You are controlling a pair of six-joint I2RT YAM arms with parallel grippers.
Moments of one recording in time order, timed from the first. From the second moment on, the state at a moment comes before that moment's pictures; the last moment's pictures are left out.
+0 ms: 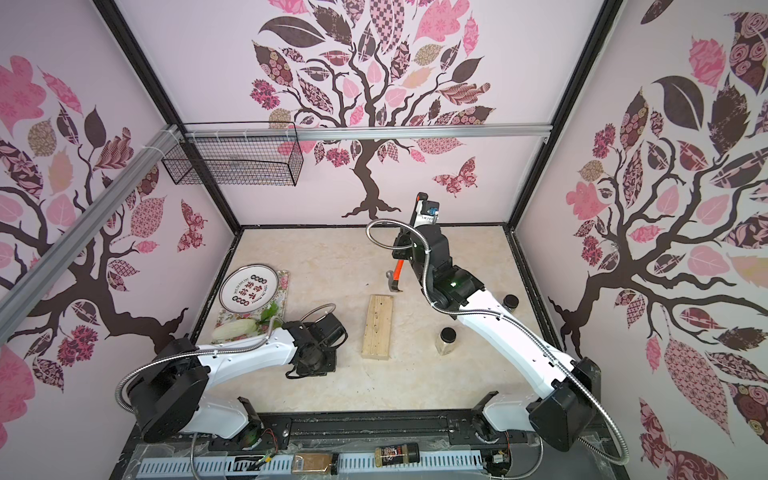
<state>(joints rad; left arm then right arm) -0.84 1.46 0.74 -0.76 -0.02 -0.87 0.63 1.31 1.27 -0.15 0.40 0.44</state>
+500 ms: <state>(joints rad) -0.85 1.47 0.75 -0.76 -0.04 -0.91 0.63 1.28 1.25 -0.15 0.43 0.42</state>
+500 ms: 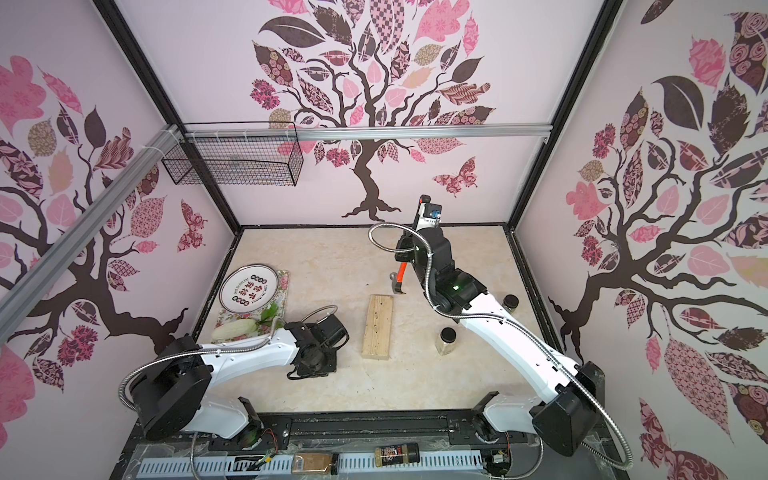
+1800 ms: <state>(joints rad) -0.86 1.38 0.86 -0.77 -0.05 -0.81 0.62 1.28 1.25 -0.17 0.45 0.42</state>
